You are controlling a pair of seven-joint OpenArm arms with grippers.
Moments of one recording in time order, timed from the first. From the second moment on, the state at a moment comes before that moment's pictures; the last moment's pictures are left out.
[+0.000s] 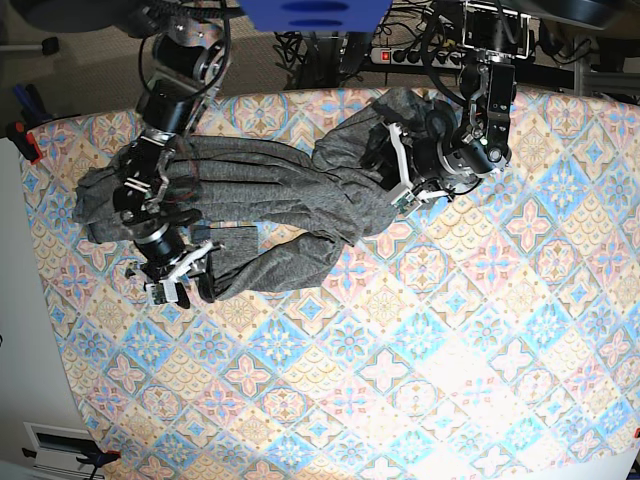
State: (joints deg) left arm 11.4 -12.9 3.0 92.0 -20.8 -40.0 50.0; right arm 12.0 0.6 30.5 67.2 -15.7 45.3 -5.9
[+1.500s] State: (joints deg) left arm 11.4 -12.7 3.0 92.1 -20.7 -39.9 50.2; right arm 5.7 1.7 22.7 67.7 -16.7 44.2 -7.1
